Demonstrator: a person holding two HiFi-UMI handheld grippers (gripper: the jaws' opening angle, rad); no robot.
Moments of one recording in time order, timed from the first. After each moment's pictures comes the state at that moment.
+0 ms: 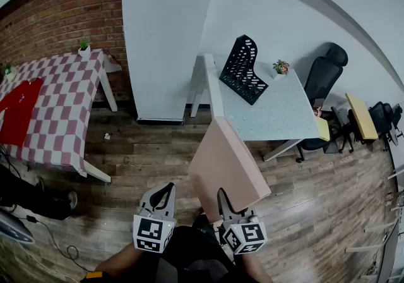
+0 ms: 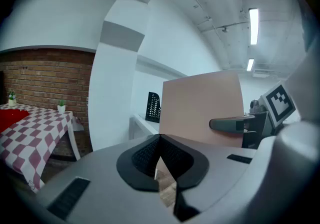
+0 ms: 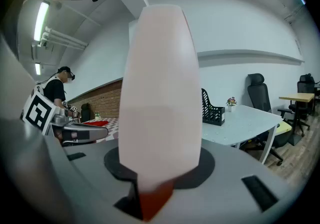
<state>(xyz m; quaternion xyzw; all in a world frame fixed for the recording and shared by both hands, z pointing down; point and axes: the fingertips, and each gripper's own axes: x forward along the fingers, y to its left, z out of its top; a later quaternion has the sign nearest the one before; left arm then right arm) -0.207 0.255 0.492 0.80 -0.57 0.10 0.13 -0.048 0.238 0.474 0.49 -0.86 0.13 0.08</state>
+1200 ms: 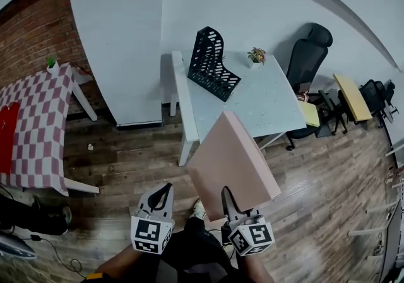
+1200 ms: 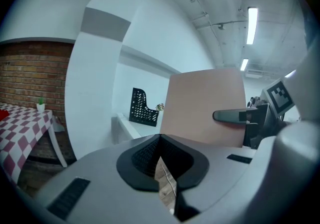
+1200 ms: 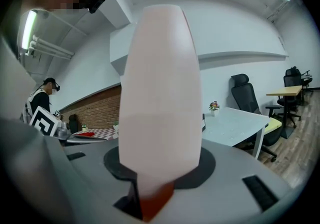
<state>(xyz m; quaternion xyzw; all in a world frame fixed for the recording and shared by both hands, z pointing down) -0.104 0.177 0.496 0.83 -0.52 0.11 0.14 0.067 0.176 0.456 0.54 -0.83 0.15 0.03</state>
